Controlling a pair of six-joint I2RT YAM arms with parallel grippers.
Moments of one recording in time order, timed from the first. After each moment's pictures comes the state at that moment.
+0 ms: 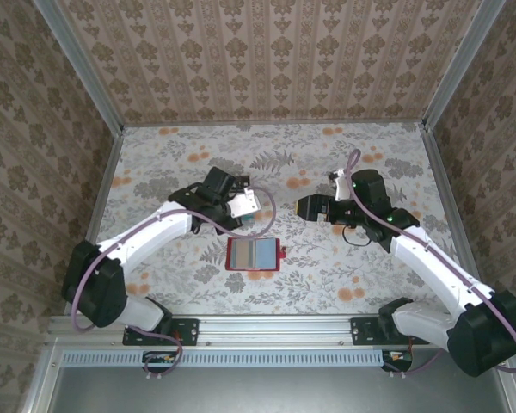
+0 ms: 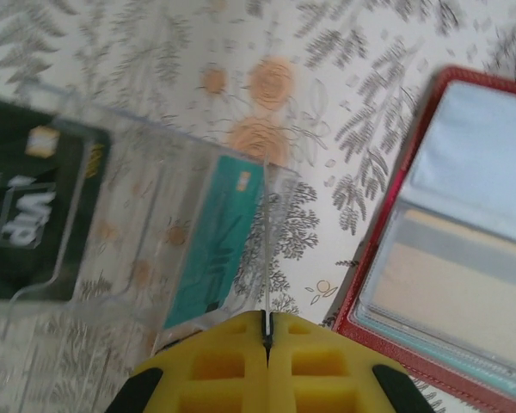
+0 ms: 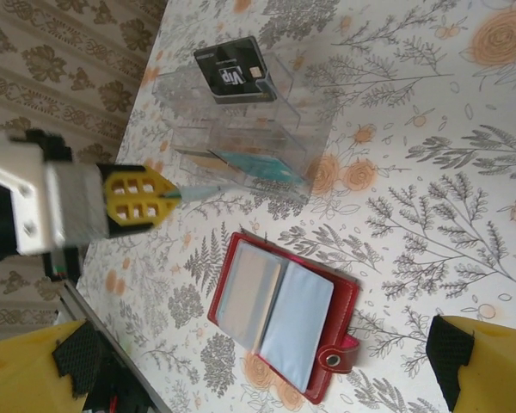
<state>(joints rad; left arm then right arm) -0.67 1.44 1.04 -0.63 0.03 0.70 0.34 1.11 0.81 -0.33 -0.49 0.53</state>
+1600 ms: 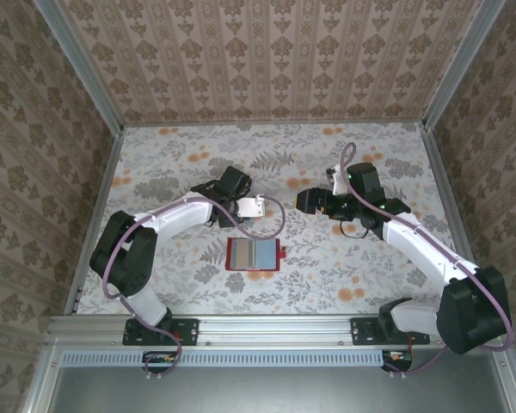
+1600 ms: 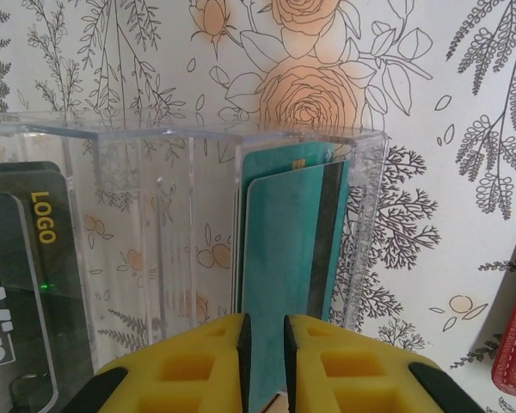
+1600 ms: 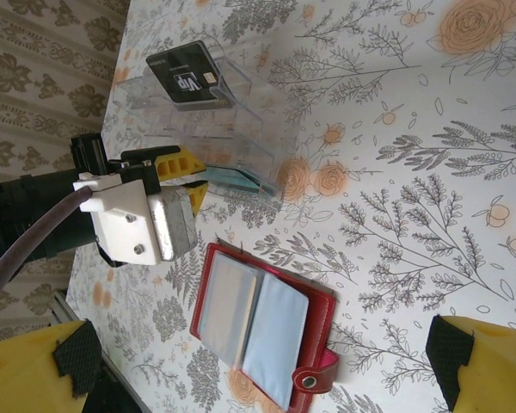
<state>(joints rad) -0.66 1.68 1.09 -0.51 -0.13 0.95 0.30 1.26 0.86 -0.32 -0.52 0.53</state>
